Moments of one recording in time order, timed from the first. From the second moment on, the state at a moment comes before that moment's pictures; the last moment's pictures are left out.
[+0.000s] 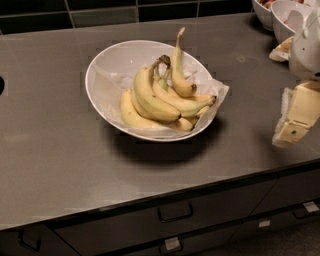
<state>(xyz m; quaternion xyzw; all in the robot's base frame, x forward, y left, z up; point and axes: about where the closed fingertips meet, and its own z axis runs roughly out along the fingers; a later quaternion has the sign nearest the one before) 0.438 -0.217 0.977 -0.60 0.78 -0.03 0.16</state>
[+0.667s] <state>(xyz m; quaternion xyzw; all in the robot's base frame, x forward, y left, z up) 0.440 -0.194 0.980 -0.61 0.77 -0.02 0.17</state>
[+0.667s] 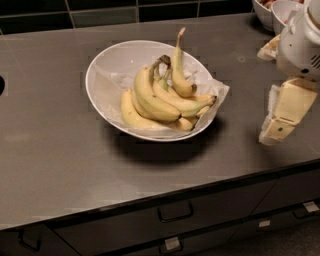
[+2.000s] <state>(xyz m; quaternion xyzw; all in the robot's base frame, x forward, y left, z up) 0.442 -0.100 1.012 -0.61 0.75 0.01 0.25</state>
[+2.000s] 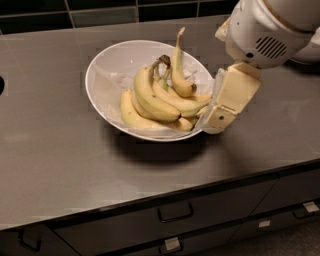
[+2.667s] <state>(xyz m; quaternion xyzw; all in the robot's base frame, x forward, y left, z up) 0.444 -0.053 1.021 -0.58 0.75 0.05 0.30</state>
